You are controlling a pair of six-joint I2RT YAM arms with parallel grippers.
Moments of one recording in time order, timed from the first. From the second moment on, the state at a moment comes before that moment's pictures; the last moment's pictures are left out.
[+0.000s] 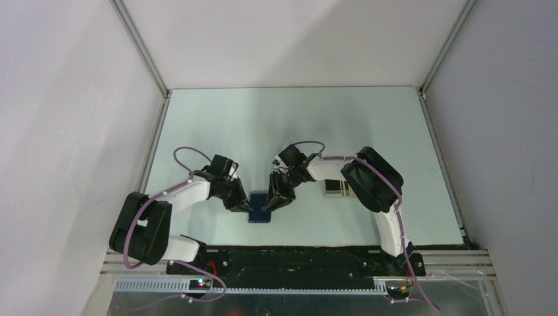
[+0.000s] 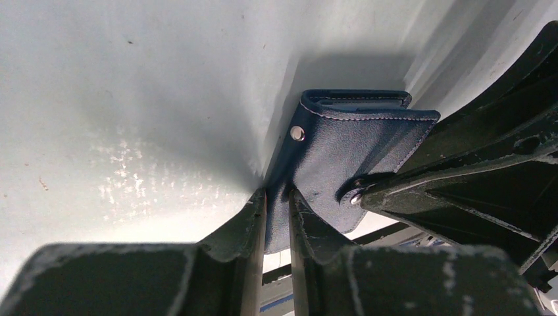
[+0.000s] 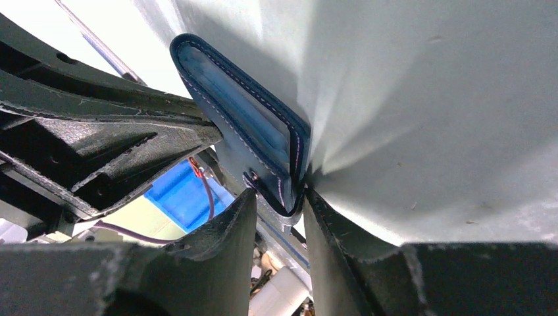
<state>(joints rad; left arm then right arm) -0.33 1.37 0.58 -0.46 0.36 -0.71 0.81 2.08 1.23 -0.23 -0.72 0.87</state>
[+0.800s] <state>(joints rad) -0.34 1.30 0.58 -0.48 0.35 -0.70 0.86 2.15 1.45 -0.55 -0.58 0.78</state>
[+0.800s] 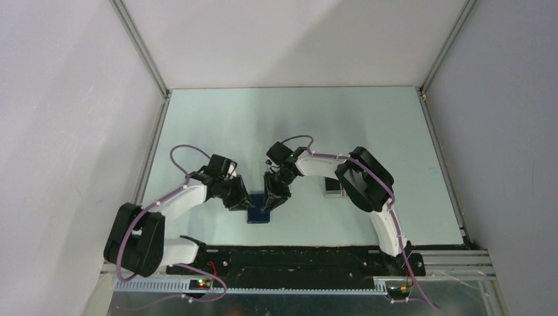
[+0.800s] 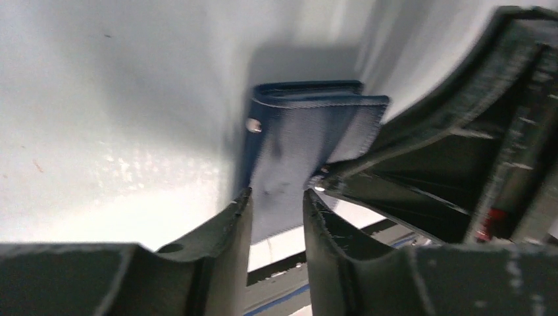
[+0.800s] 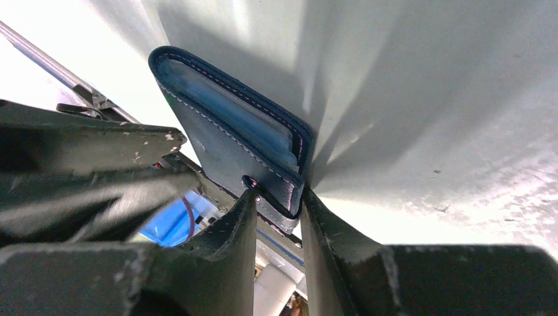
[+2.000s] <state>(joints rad) -0.40 1.40 0.59 -0.35 0.48 -0.71 0.83 2.06 1.31 -0.38 -0.59 0.81</state>
